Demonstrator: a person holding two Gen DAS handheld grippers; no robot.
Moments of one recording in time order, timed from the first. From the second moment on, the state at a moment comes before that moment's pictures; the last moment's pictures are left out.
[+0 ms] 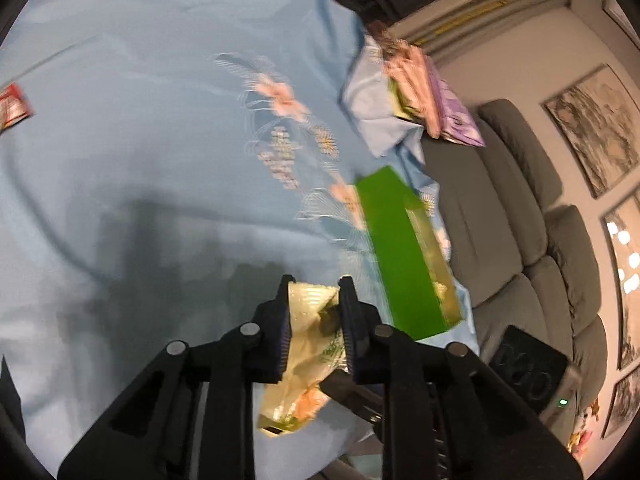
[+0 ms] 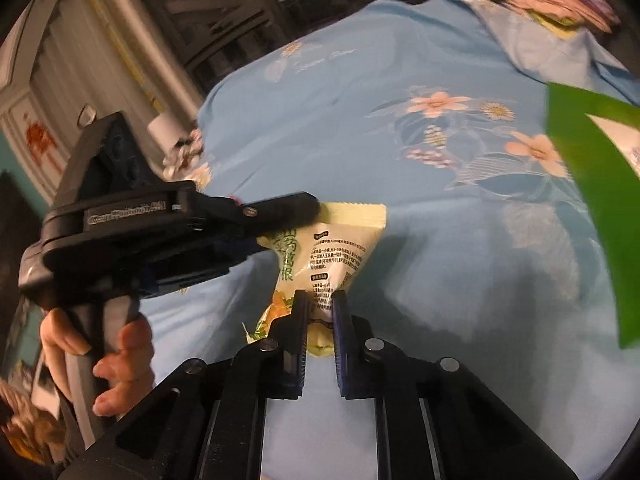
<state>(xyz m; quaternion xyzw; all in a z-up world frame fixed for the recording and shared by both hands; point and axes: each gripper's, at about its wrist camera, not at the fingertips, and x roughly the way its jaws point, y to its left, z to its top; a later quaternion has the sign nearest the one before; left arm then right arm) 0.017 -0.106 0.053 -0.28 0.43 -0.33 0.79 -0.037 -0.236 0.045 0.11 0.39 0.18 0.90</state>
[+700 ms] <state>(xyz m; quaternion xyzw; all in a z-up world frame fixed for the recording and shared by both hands) 0.073 -0.341 0.137 -0.19 0.42 -0.42 0.78 -0.041 -0.434 0.141 0.18 0.26 0.04 0.95</state>
